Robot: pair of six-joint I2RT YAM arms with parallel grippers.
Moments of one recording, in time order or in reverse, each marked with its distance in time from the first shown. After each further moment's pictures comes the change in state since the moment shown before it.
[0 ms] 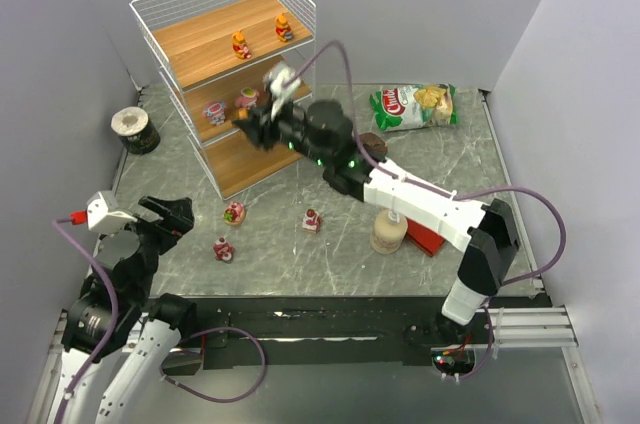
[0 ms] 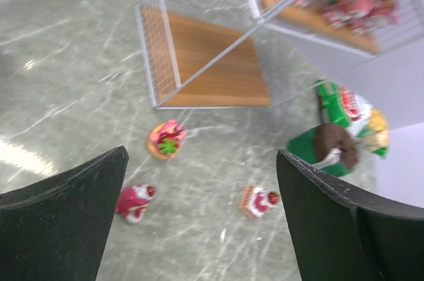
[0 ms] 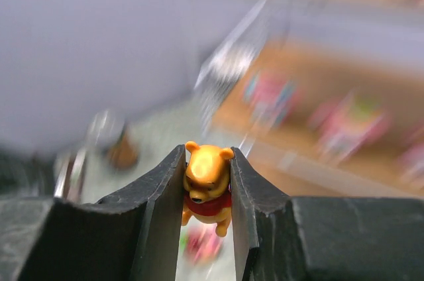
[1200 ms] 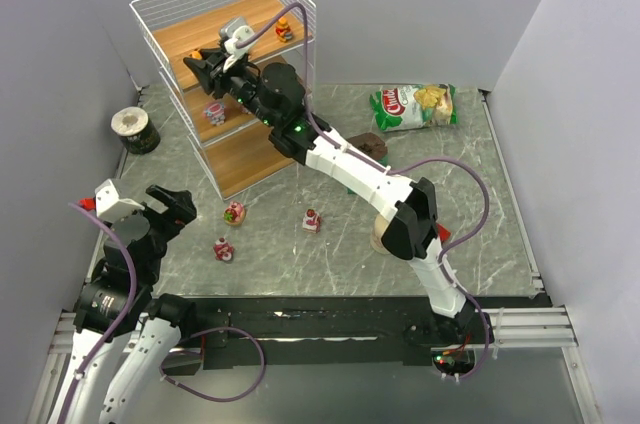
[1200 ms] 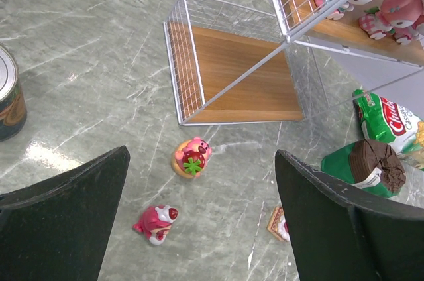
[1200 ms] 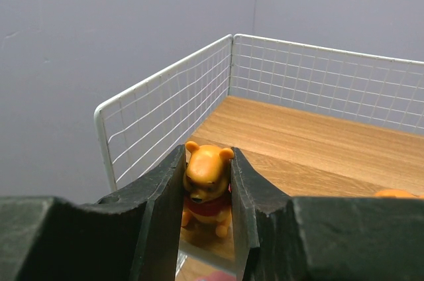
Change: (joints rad) left arm 0.043 0.095 -0.039 0.082 -0.045 0.091; right arm -0.006 0.539 0.831 0.024 0.074 -0.108
